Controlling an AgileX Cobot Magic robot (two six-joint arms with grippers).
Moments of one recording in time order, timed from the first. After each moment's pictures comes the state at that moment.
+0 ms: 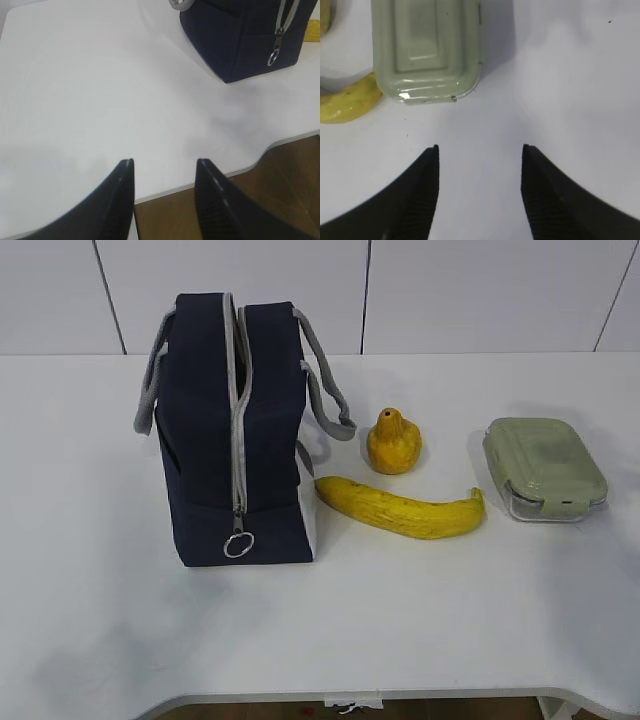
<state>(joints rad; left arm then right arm) -0.07 0.01 -0.53 -0.14 1.12 0.18 -0.26 1.41 -1.06 0.27 0.91 -0.22</state>
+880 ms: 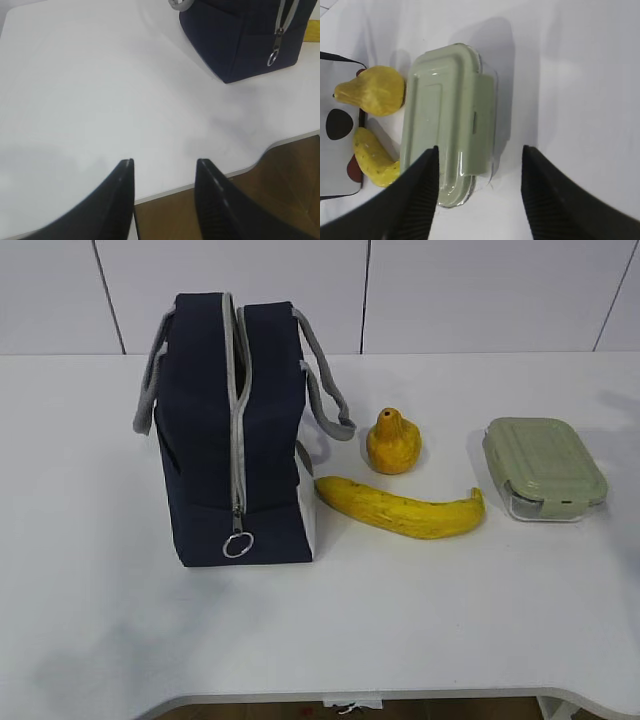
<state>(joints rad) -0.07 0.01 -0.53 -0.14 1.12 0.18 -0.66 1.95 -1.36 1.01 1.18 -0.96</state>
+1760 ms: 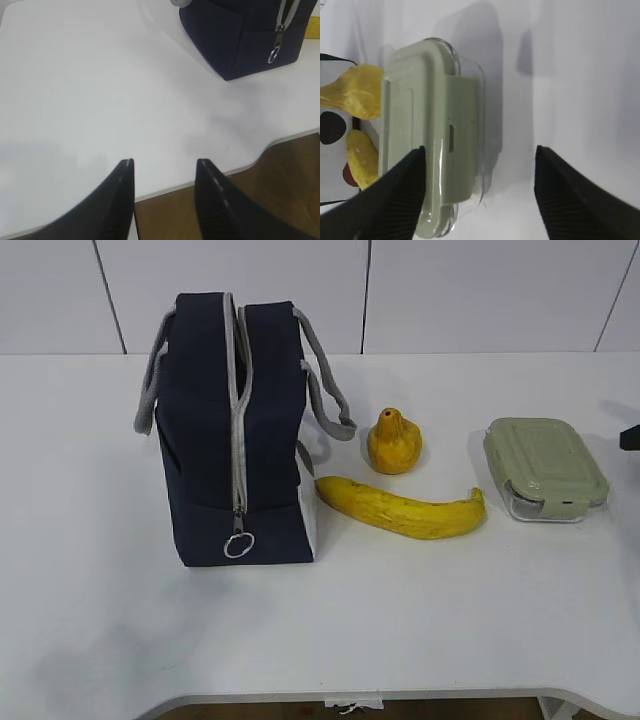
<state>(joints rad) -0.07 0.03 -0.53 -0.14 1.12 0.18 -0.61 2.11 -1.42 1.03 1.18 -0.94</state>
